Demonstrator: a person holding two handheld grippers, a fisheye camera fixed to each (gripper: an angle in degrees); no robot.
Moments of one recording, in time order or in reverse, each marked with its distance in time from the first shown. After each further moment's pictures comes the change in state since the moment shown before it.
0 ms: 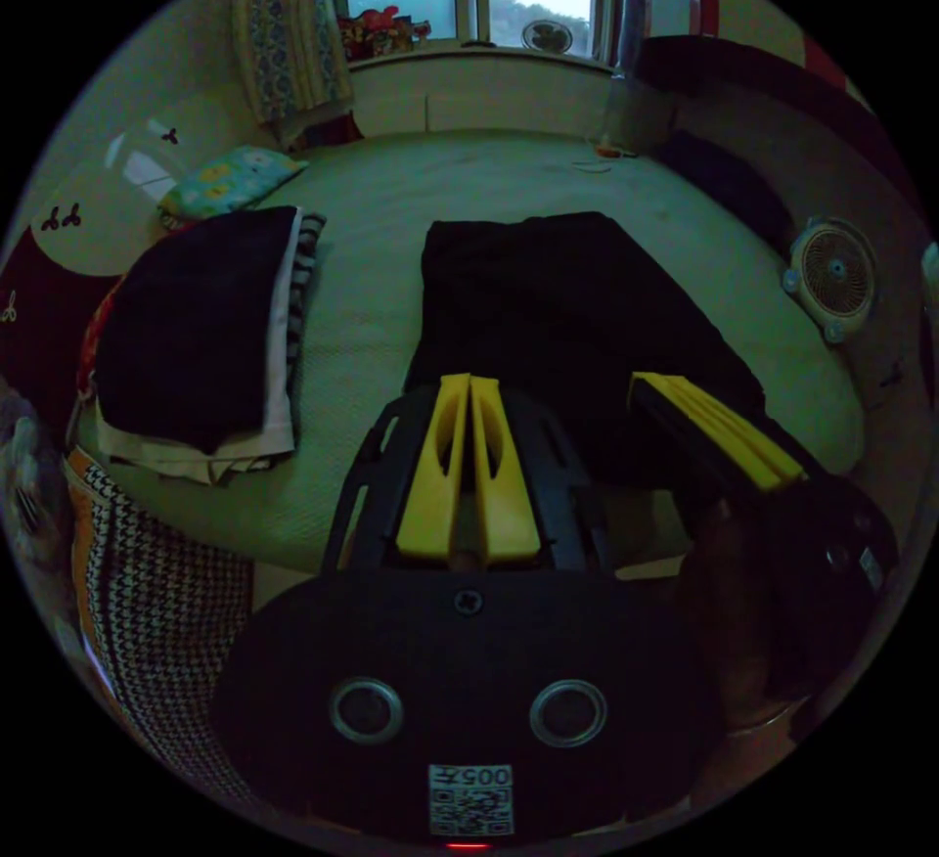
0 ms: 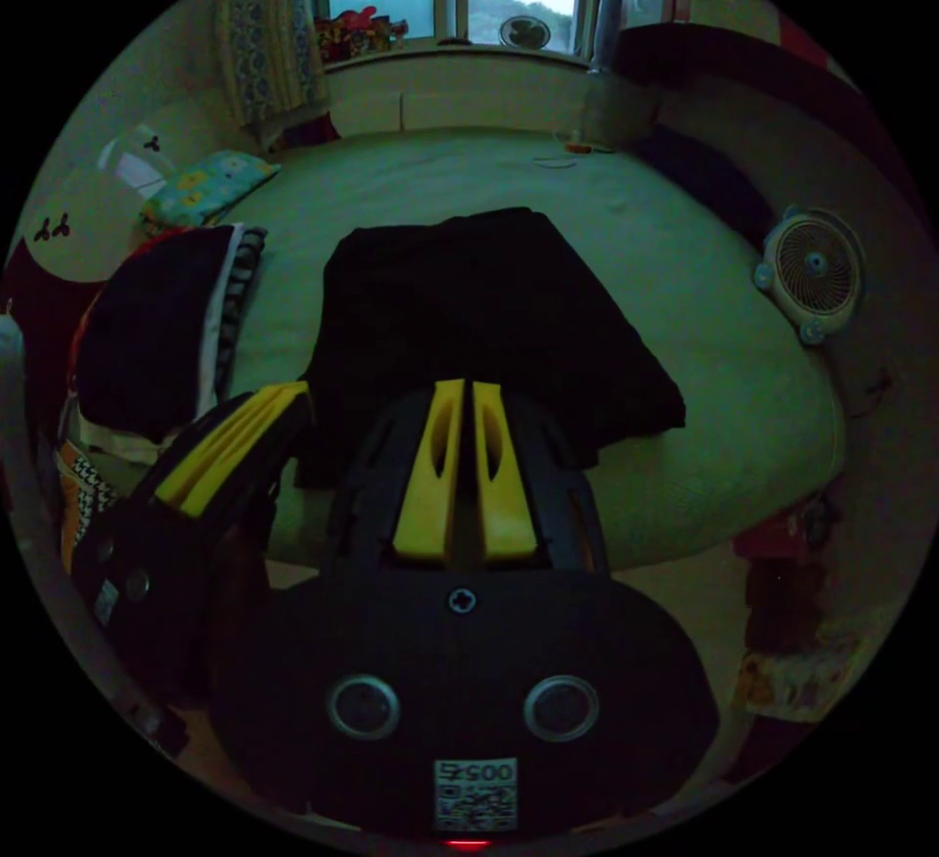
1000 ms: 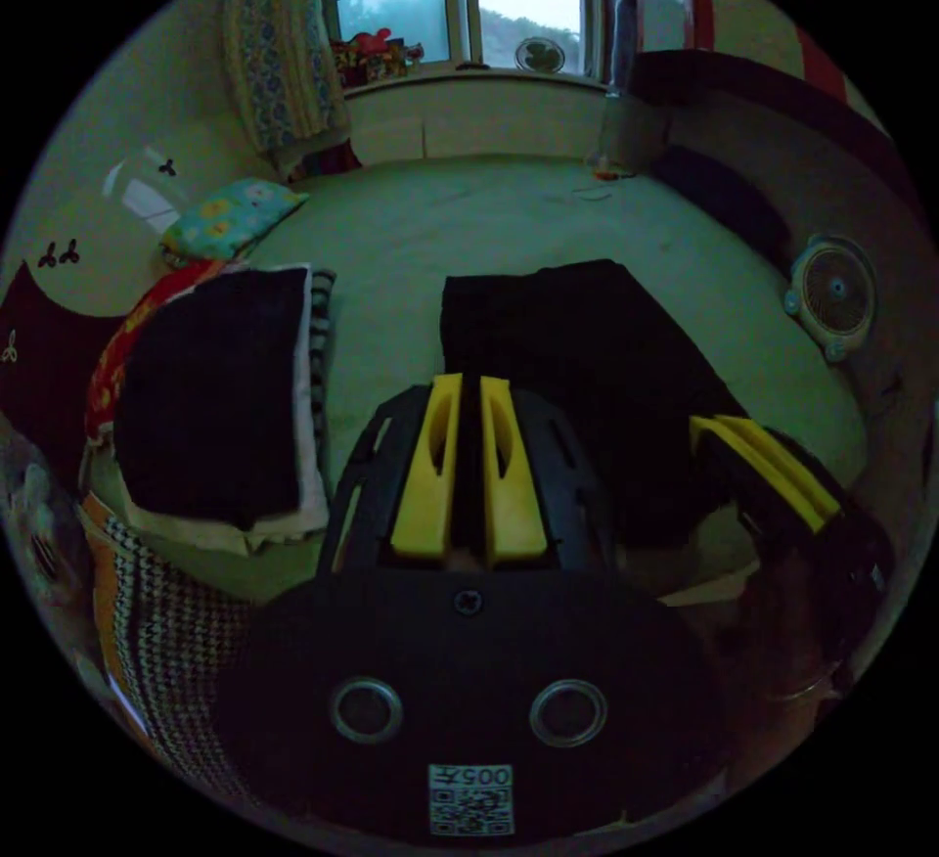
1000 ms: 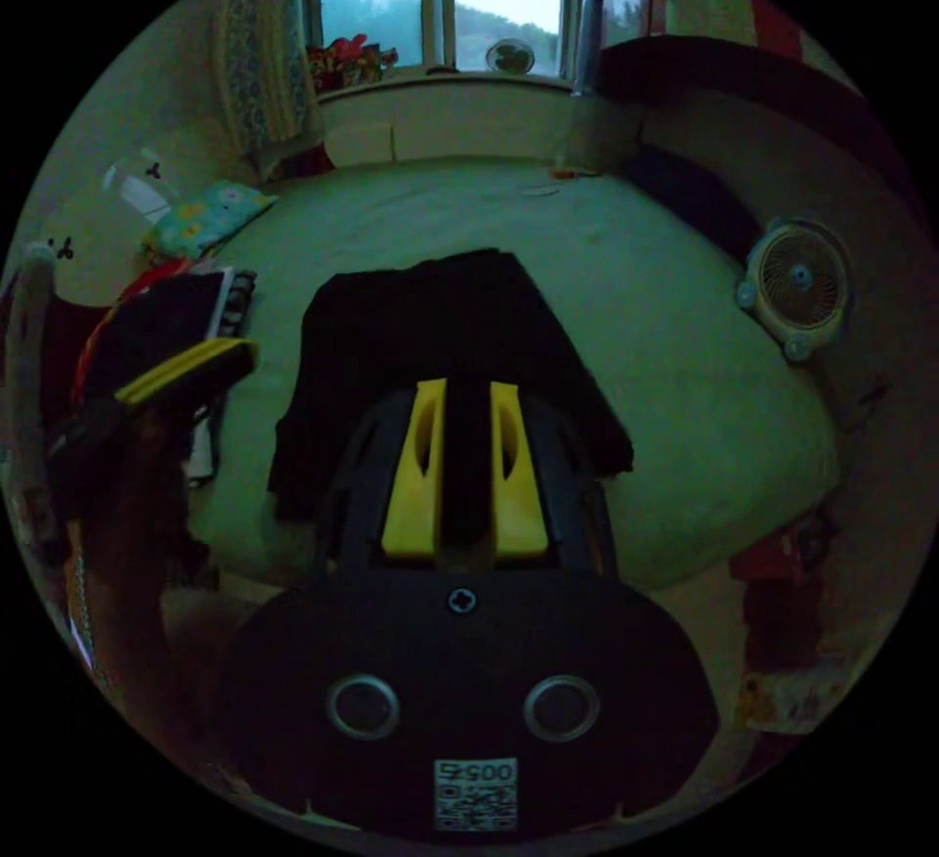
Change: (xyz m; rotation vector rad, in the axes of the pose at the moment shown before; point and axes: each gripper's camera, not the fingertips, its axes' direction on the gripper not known) left arm -0.017 -0.208 0.098 0.058 -0.025 0.067; right arm 0.146 -0.083 -0.010 0.133 -0.018 0.025
